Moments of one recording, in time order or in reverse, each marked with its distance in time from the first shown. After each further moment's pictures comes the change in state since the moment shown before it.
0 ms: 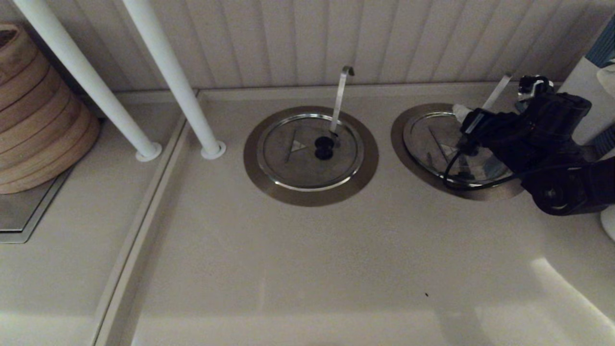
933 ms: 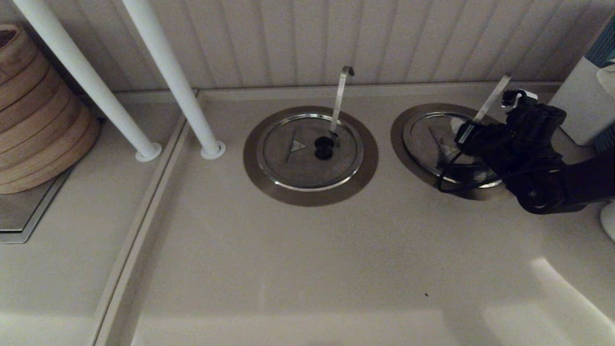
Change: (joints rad) left arm 0.000 0.000 0.000 0.000 0.000 0.000; right arm -0.004 0.094 -0.066 0.042 -0.099 -0.051
